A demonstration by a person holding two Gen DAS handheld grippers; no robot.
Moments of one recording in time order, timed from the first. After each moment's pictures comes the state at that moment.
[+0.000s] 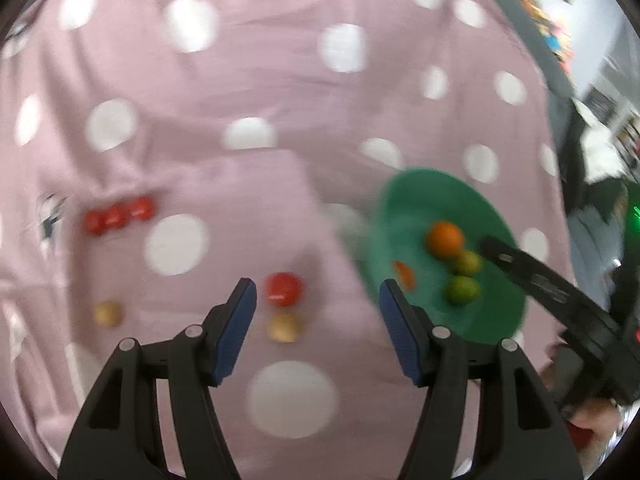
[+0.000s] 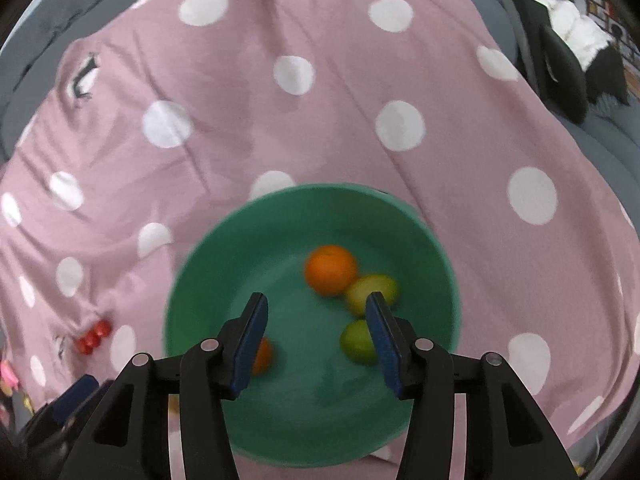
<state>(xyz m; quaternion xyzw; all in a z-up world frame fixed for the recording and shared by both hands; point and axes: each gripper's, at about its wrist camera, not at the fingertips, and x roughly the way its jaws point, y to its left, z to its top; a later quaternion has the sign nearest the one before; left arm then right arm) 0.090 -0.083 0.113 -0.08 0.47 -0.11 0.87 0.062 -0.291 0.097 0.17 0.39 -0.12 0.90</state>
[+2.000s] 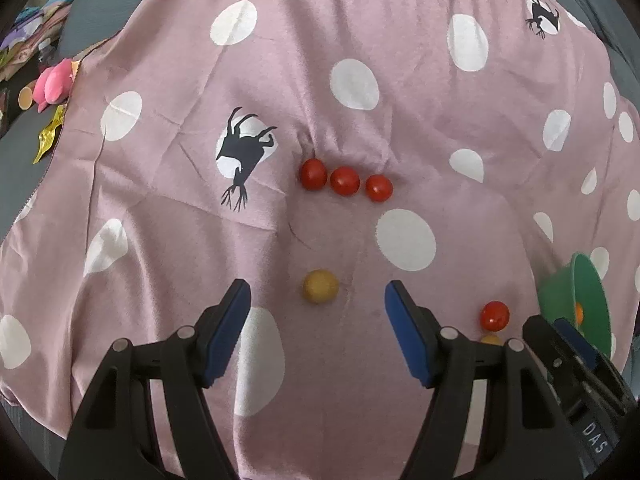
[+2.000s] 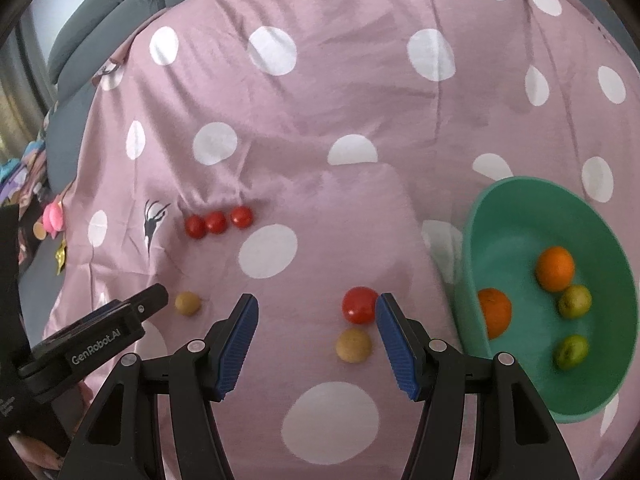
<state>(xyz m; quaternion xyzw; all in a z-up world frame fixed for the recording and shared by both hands) 0.060 0.064 0.077 -0.18 0.46 0.11 0.86 0.073 -0.120 0.081 0.02 0.42 0.10 0.90</state>
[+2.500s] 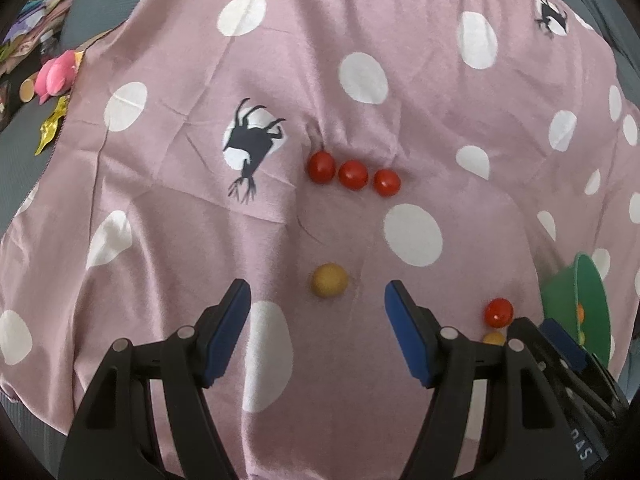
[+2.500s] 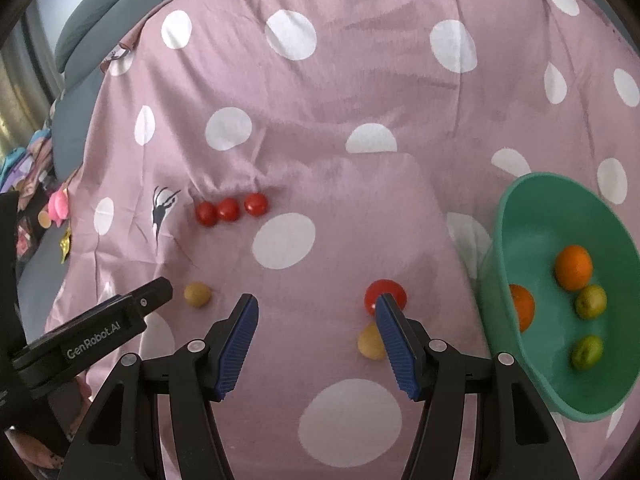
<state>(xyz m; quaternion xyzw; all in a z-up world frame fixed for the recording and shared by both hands) 0.056 0.067 0.074 -0.18 0.47 0.11 0.86 0.075 -0.107 0.073 0.02 0.44 0.12 0.89</state>
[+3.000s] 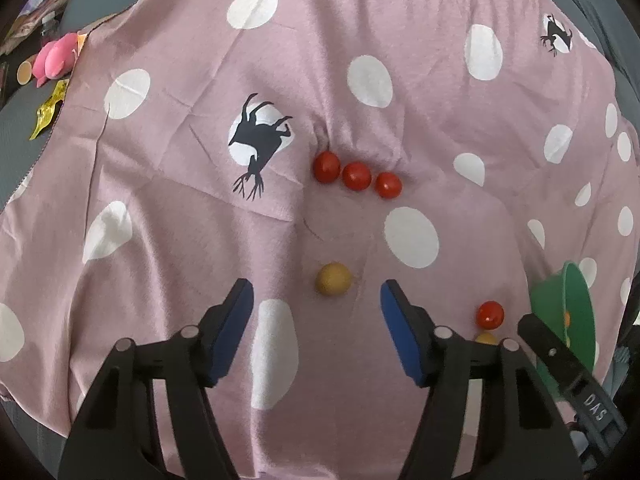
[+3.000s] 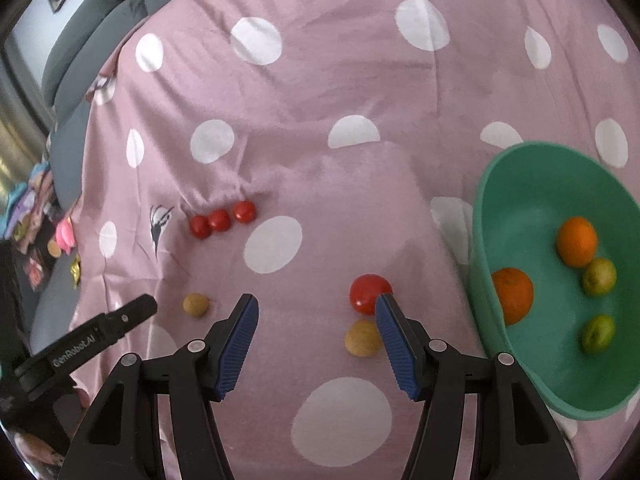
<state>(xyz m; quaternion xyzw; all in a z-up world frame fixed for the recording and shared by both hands) 0.052 0.082 0.076 -0.21 0.47 0.10 0.85 0.082 -0.135 0.070 0.09 0.45 0.12 0.88</state>
